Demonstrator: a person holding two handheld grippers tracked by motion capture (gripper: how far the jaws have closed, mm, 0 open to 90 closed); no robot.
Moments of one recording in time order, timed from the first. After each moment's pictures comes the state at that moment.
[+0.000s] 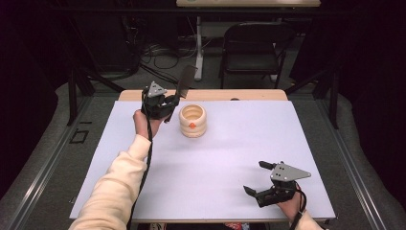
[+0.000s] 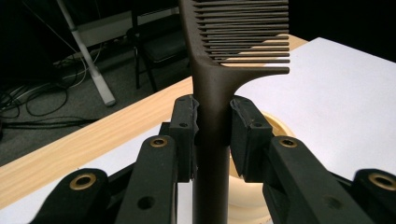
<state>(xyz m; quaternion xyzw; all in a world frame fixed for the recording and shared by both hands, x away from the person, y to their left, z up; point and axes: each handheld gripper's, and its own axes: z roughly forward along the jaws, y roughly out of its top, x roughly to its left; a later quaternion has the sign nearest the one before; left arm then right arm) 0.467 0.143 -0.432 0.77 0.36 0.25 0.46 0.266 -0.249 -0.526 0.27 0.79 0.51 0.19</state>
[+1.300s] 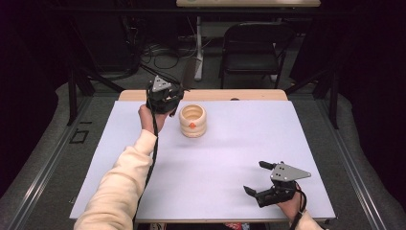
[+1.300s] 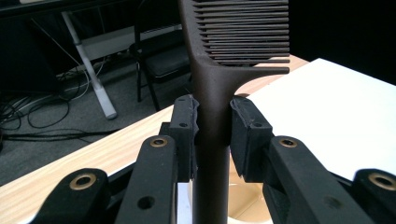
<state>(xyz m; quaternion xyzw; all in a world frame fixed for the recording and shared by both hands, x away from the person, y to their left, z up) 0.478 0.129 -0.422 0.75 0.36 0.26 0.48 0.266 -0.249 -0.527 0.27 0.79 0.51 0.19</state>
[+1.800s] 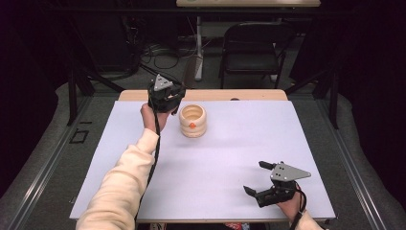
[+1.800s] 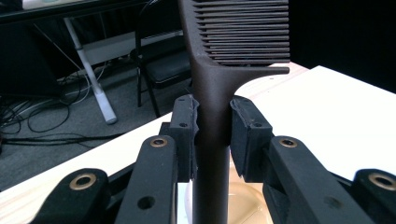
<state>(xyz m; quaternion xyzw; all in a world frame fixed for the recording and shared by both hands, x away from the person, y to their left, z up) 0.481 0.123 -0.421 0.75 0.36 0.26 0.49 0.266 -0.249 -0.527 0.27 0.79 0.51 0.19</state>
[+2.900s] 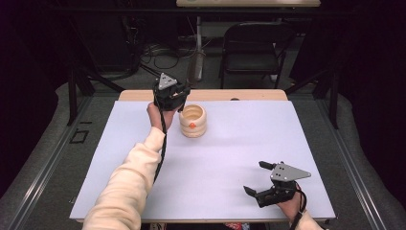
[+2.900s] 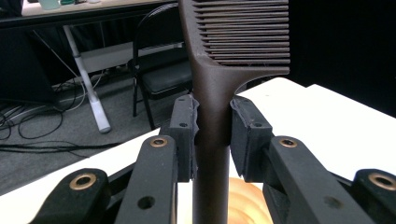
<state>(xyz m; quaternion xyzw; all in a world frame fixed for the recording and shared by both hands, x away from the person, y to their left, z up) 0.488 0.108 -0.425 0.73 0.37 0.26 0.52 0.266 -0.249 -0.526 0.27 0.79 0.51 0.19</state>
